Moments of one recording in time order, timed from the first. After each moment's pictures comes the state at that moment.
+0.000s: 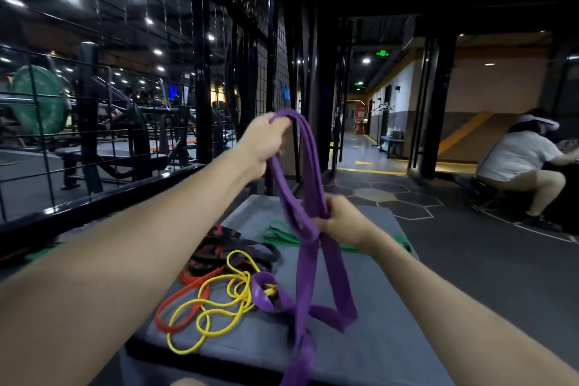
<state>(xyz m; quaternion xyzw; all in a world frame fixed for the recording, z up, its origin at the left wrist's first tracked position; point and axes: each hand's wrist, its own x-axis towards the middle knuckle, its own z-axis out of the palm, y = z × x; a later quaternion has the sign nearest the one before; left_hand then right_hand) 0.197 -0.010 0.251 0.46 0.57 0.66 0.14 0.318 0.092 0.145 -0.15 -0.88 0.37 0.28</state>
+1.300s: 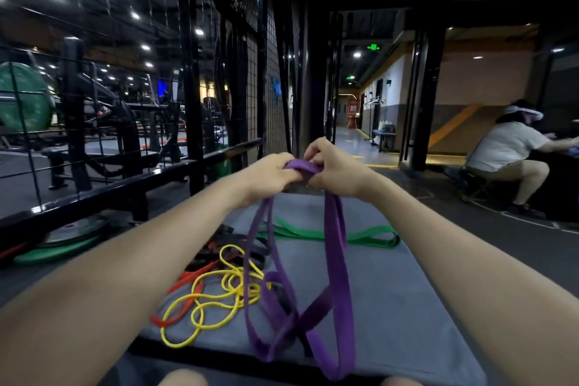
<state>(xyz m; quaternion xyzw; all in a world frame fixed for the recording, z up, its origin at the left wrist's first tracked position) 0.210 -0.011 0.203 0.59 0.66 0.44 0.13 0.331 0.083 0.212 -0.15 -0.91 0.27 0.29</state>
